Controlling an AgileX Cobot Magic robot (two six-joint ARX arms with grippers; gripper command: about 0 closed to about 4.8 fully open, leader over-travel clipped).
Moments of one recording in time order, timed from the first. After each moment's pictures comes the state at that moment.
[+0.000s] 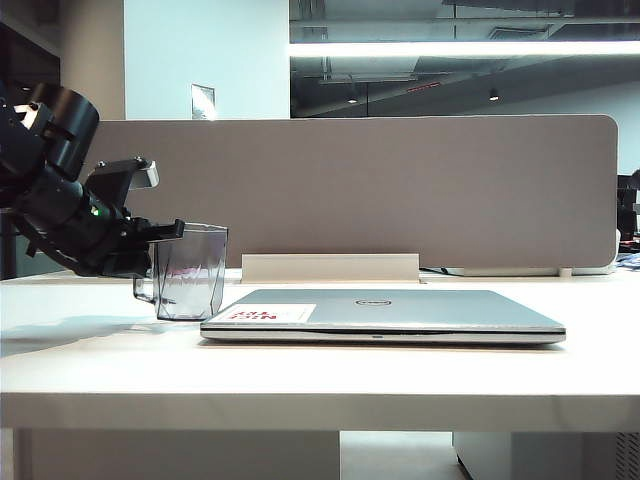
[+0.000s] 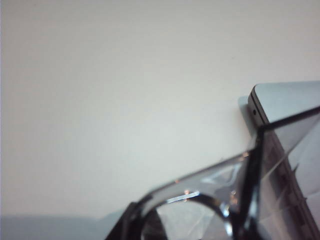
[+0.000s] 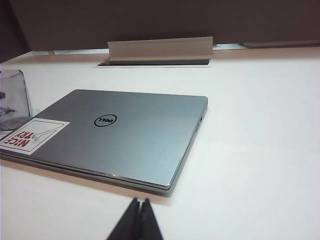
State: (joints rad) left arm -0.17 1.84 0.90 0.51 0.07 -0.04; right arm -0.04 0.00 0.01 -0.08 -0.32 0.08
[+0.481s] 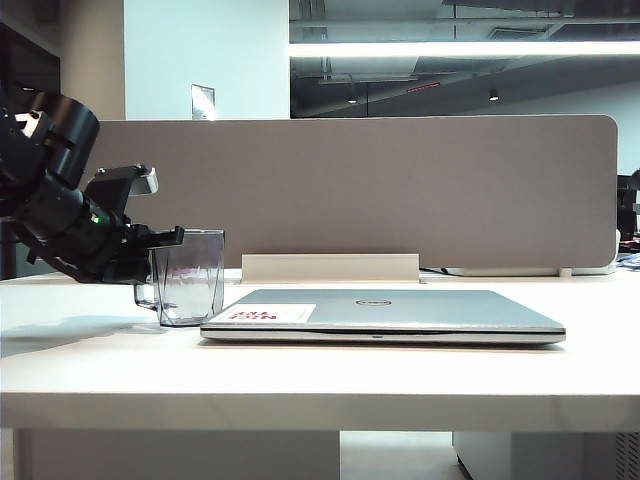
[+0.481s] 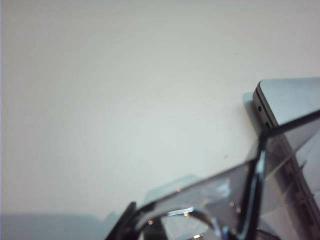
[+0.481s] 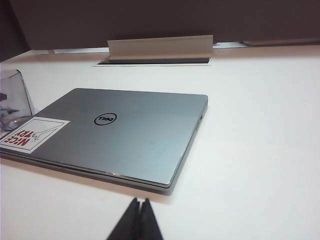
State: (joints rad) left arm -0.17 1.87 0.90 0.53 0.07 -0.04; right arm -0.04 0.00 0.01 -0.09 -0.32 0.08
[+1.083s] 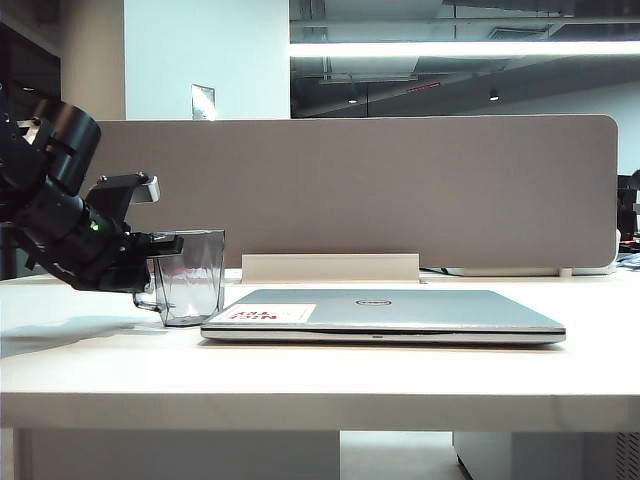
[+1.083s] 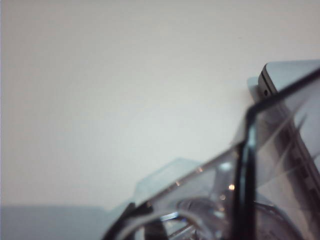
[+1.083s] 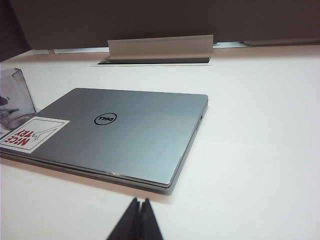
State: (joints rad) left arm -0.17 1.88 0.90 0.50 0.07 -0.02; right arm -0.04 0.00 0.01 -0.09 -0.32 0.08
